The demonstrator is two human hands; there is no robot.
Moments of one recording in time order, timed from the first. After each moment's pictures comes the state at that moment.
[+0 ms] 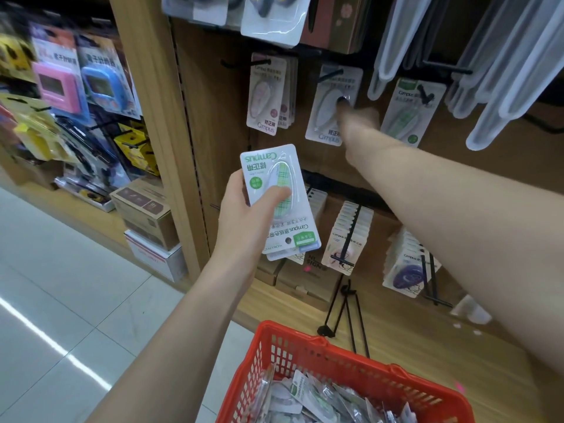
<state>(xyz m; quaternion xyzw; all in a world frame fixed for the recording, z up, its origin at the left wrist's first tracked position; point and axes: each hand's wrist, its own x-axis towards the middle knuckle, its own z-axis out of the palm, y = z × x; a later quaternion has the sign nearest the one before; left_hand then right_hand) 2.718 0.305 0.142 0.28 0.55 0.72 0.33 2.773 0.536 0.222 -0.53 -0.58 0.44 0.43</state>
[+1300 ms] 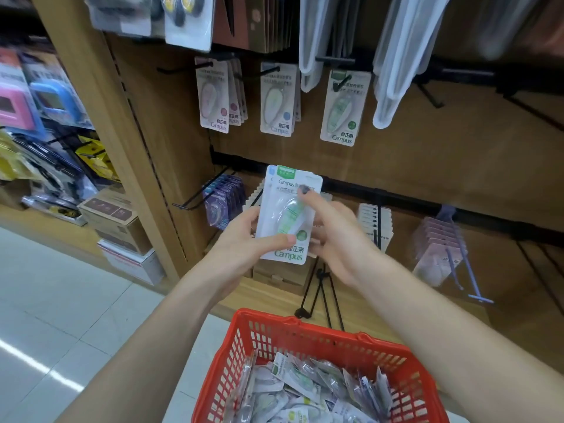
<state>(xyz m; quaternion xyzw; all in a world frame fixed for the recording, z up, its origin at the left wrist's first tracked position) 2.760 0.307 0.112 0.44 0.57 0.53 0.44 2.919 0.380 0.145 -0.39 -0.50 0.70 0.33</state>
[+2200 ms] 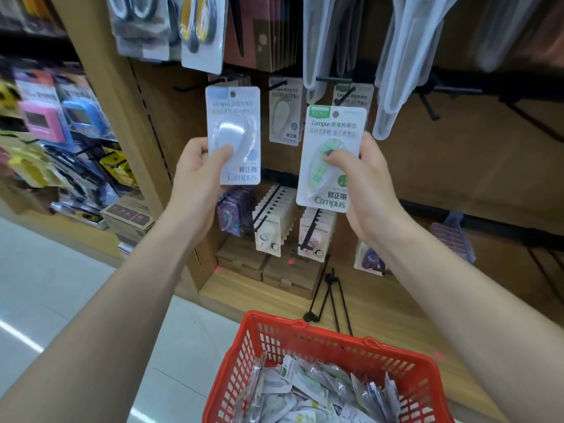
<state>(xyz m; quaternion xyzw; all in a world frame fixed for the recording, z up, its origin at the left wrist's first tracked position) 2.714 0.315 0.196 0.37 0.56 0.70 0.25 2.922 0.399 0.214 -0.29 -0.59 0.59 0.47</state>
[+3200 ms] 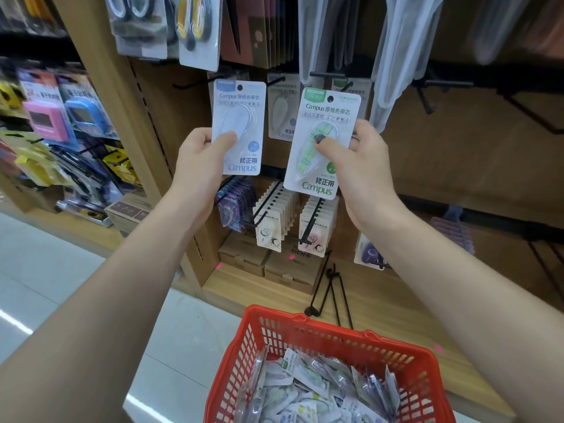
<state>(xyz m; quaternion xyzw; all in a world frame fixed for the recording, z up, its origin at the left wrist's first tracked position) 2.729 0.316 0.221 0.34 0.61 0.67 0.24 2.921 0.390 0.228 -0.30 -0.61 0.53 0.50</state>
